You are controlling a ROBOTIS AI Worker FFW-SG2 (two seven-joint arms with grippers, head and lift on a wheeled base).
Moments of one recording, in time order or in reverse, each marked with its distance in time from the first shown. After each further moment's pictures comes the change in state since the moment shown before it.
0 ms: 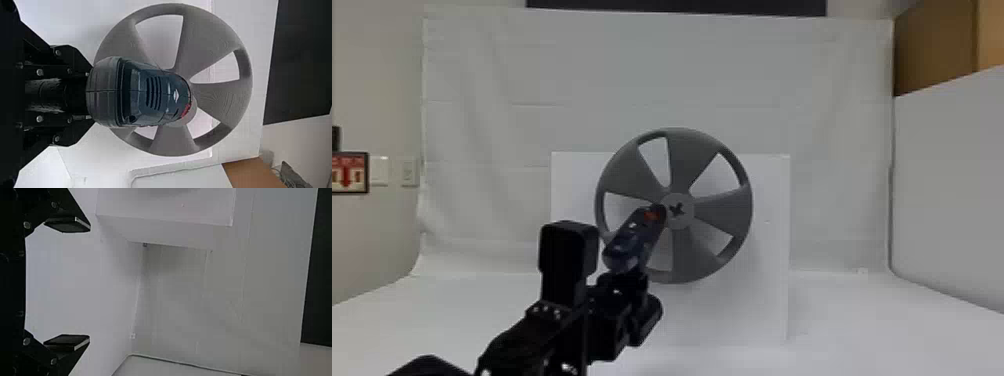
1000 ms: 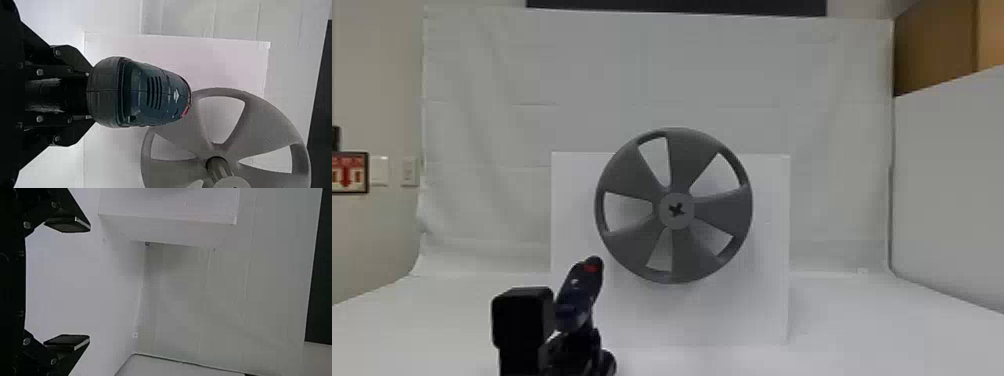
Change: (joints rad) left arm 0.186 0.005 0.048 -0.045 0.157 -0.036 0.361; right arm 0.002 0.015 0.011 0.000 0.025 0.000 0.000
